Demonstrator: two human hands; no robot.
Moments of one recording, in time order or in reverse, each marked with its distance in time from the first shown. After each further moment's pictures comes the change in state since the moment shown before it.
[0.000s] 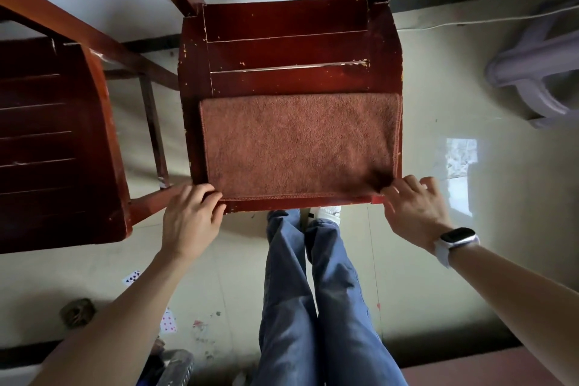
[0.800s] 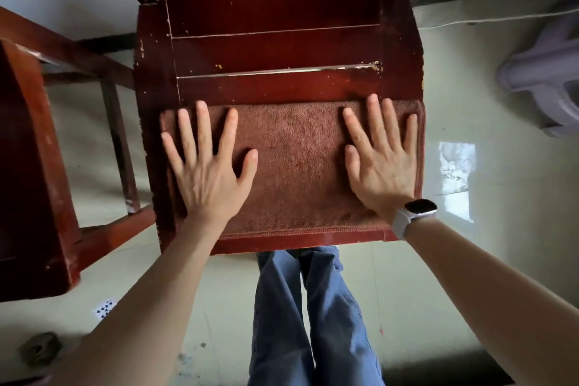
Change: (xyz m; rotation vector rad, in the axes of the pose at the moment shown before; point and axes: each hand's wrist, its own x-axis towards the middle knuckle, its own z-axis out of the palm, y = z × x) left_hand 0.121 0.048 0.035 -0.059 0.056 -0.257; right_hand 0.122 -0.024 0.024 0.185 0.155 0.239
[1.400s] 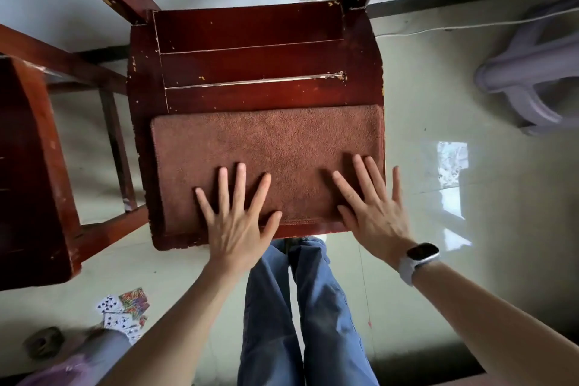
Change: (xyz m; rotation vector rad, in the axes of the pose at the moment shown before) left_hand -0.076 0.049 0.001 0.032 -0.217 0.158; right_hand -0.080 0.039 -0.011 -0.038 -0.128 -0.172
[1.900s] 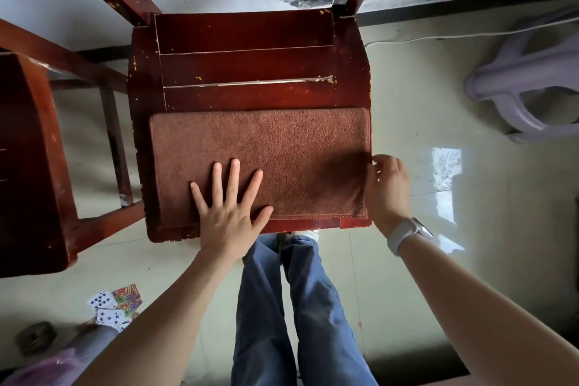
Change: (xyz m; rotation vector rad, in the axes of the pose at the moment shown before) left_hand 0.002 -0.001 -0.005 0.039 -0.075 -0.034; right_hand 0.036 0.014 -0.033 0.665 0.088 0.707
